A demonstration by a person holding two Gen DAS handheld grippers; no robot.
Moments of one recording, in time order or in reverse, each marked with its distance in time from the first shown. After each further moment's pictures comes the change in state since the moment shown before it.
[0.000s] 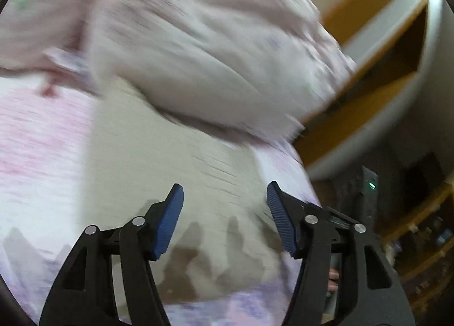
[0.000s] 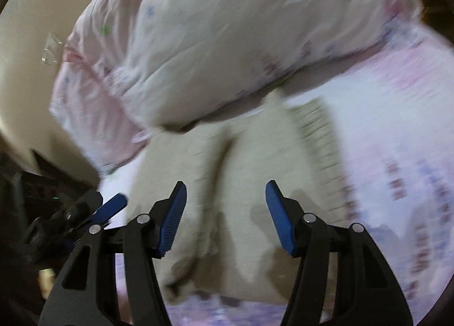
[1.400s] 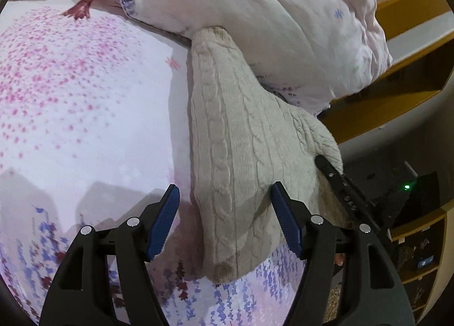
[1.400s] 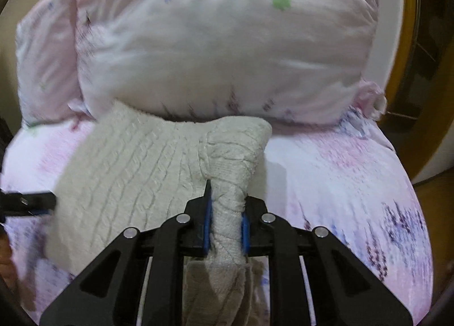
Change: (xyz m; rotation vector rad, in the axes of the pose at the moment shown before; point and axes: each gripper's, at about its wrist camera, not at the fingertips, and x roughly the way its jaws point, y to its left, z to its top) left arm 0.030 0.039 -0.031 -0.154 0.227 -0.003; right arm -0.007 0.015 -0.010 -0.418 -0.173 -0.592
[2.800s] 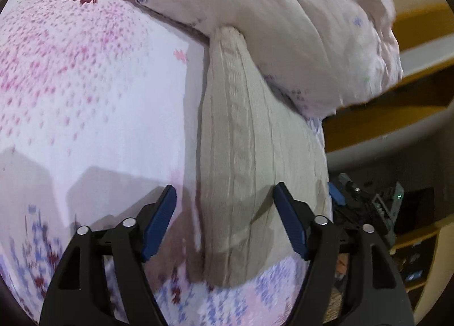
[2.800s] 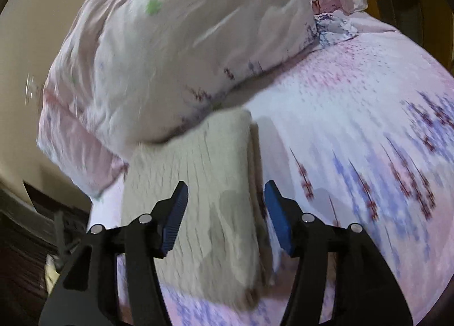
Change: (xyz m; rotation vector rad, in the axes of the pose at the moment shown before) left arm 0.006 0.006 0.020 -0.103 0.028 -0.002; right arm 0.008 -0.108 -0.007 0.566 0.117 0.400
